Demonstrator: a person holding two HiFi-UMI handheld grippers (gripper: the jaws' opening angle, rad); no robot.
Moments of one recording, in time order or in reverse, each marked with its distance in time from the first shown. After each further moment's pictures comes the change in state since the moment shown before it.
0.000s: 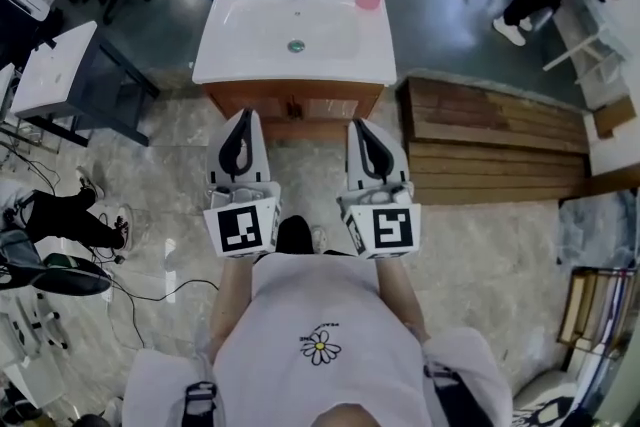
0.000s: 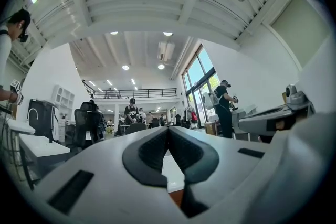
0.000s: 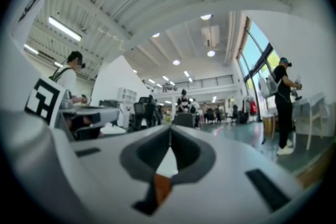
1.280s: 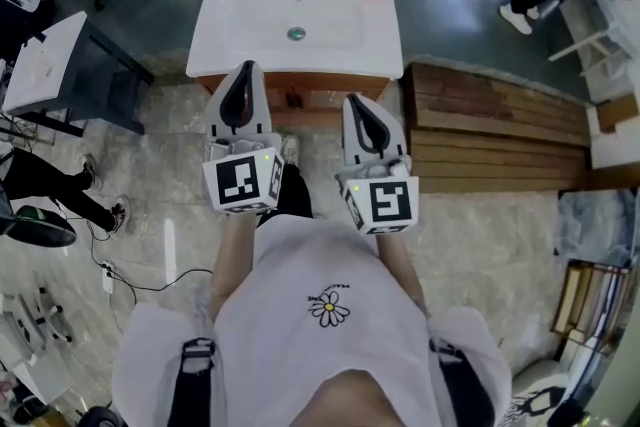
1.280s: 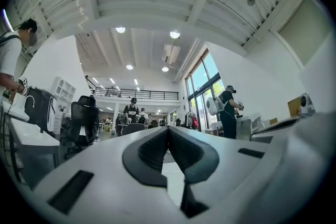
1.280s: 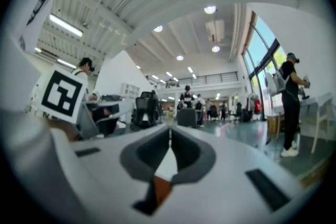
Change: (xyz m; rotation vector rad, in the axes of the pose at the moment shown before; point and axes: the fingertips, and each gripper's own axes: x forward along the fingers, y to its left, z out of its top) left arm 0.089 0.025 -0.018 -0.060 -0.061 -0.003; right arm 0.065 -0.009 -0.026 -0.026 0.047 0.043
